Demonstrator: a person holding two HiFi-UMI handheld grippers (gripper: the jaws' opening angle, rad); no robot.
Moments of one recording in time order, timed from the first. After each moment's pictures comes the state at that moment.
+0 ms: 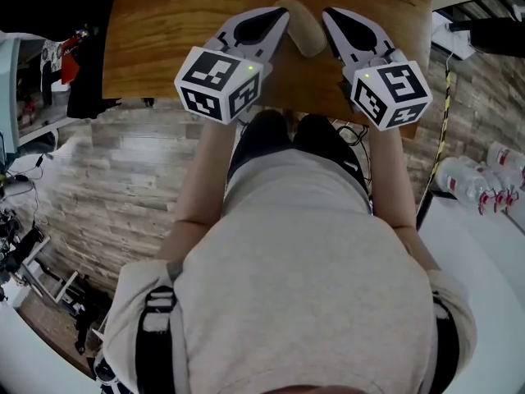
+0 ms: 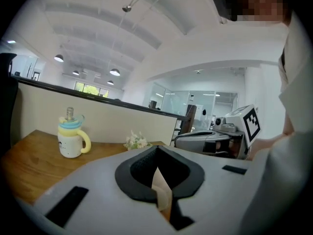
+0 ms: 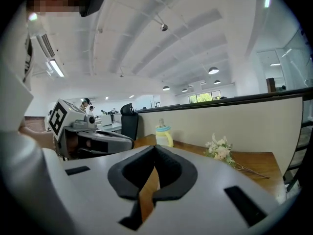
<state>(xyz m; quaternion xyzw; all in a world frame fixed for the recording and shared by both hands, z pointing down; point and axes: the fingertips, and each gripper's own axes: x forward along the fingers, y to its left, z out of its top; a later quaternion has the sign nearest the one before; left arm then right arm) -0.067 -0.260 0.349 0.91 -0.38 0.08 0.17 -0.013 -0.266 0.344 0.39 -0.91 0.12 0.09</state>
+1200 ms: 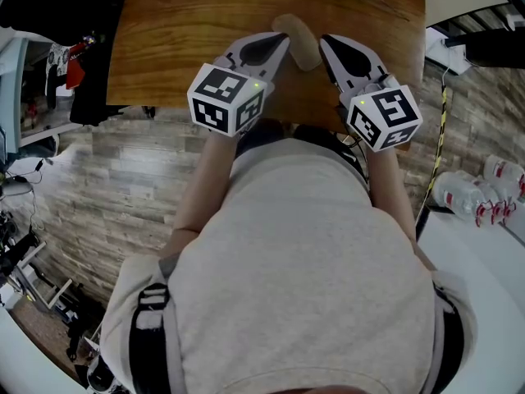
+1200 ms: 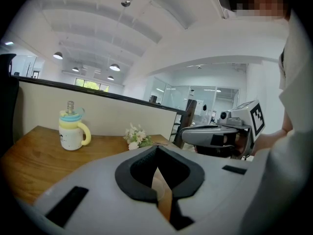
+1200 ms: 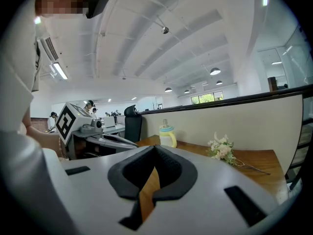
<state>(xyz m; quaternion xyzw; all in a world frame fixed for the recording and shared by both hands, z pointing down) -0.066 -0.241 0.364 0.90 -0.38 0.10 0.18 -0.014 -0.239 0.340 0.37 -0.92 0.11 0.08</state>
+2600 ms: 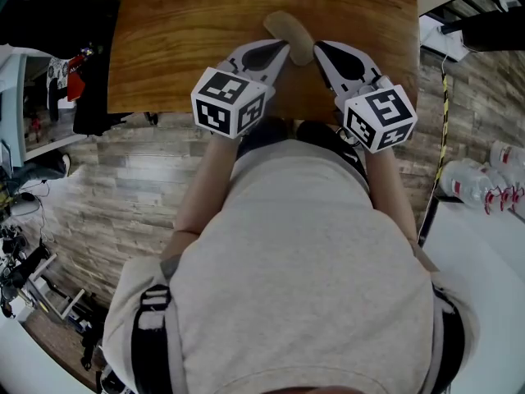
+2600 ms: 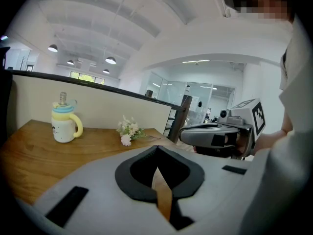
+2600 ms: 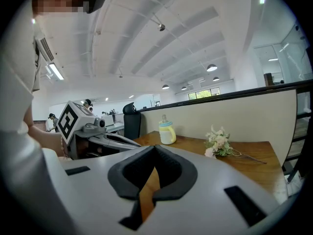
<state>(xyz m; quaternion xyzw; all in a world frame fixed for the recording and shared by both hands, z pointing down) -0.048 -0.221 0.379 0.91 -0.35 0.13 0.20 -0.007 -0.215 0.353 0.38 -0.91 0.14 0.09</state>
